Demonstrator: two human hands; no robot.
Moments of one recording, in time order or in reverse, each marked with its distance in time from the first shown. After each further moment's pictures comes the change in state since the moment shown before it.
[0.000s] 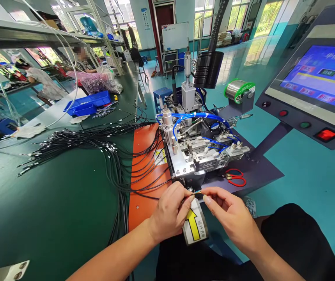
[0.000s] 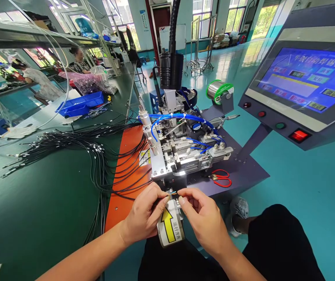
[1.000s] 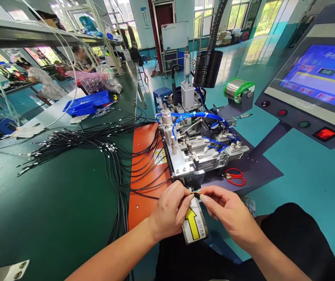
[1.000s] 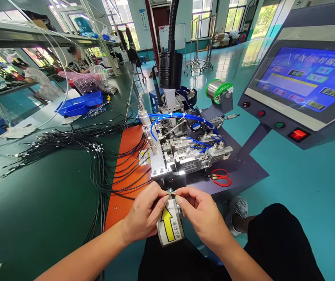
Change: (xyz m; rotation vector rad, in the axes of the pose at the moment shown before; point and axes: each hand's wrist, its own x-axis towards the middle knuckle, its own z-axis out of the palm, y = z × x) left_hand 0.001 0.001 -0.001 -0.003 -0.026 -0.040; right_hand 0.005 -0.006 0.001 0.192 -0.089 0.059
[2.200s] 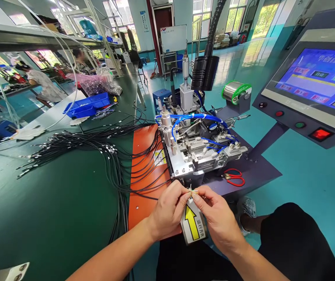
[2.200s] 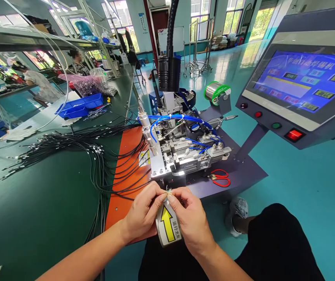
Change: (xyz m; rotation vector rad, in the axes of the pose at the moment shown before) left_hand 0.004 0.004 -0.005 -0.117 -0.022 -0.095; right_hand 0.008 0.022 0.033 0.196 0.102 -0.102
